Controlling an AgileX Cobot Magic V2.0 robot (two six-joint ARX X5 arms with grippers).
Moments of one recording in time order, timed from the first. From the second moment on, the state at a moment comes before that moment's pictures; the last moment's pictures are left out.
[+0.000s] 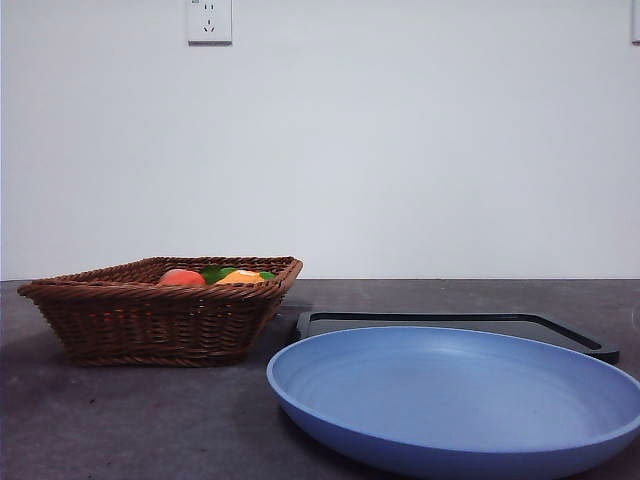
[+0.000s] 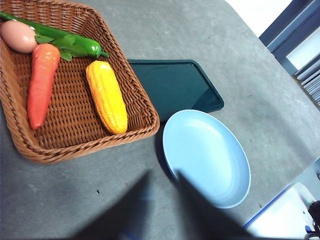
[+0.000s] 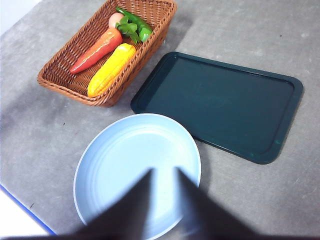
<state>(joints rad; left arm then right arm) 0.00 0.52 0.73 -0.80 0.71 -0.08 0.07 0.61 0.82 -0.87 -0.55 -0.05</state>
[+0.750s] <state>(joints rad) 0.00 0.54 0.73 -0.80 0.71 -0.08 0.13 1.01 0.82 -0.82 -0.55 -0.02</state>
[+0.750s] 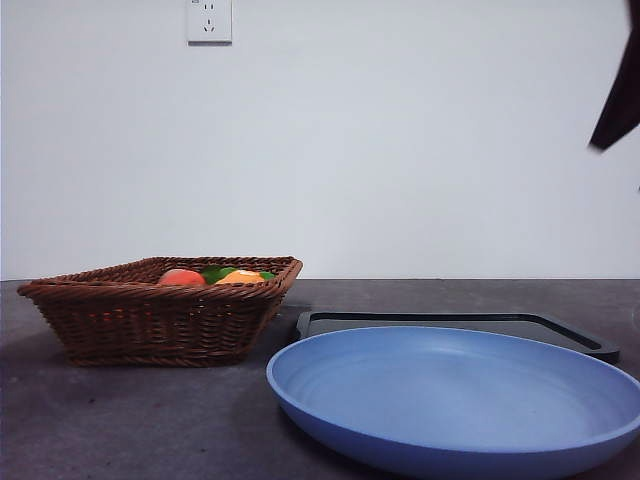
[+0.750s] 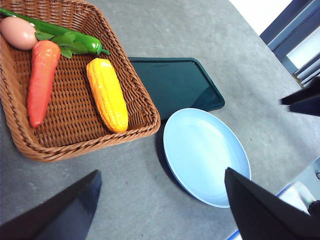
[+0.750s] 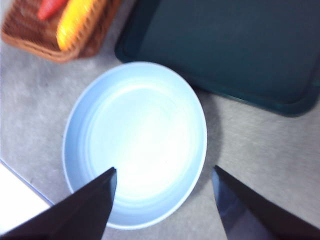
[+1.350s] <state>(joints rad) 0.00 0.54 0.73 -0.80 0.71 -0.08 0.21 1.43 0.82 -0.64 -0.49 -0.02</state>
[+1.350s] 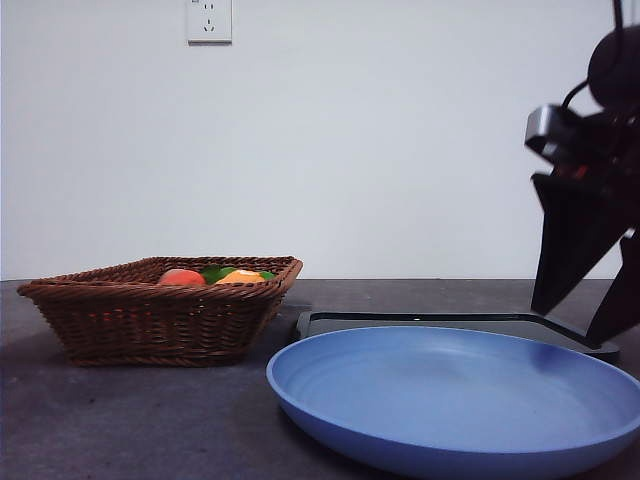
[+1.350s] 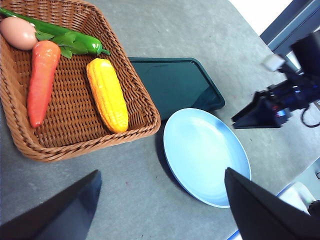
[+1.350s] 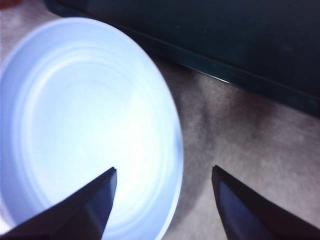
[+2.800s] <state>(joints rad) -0.03 0.68 0.74 -0.64 0.69 -0.10 0.21 1.28 0.83 -0.76 -0.44 0.01</state>
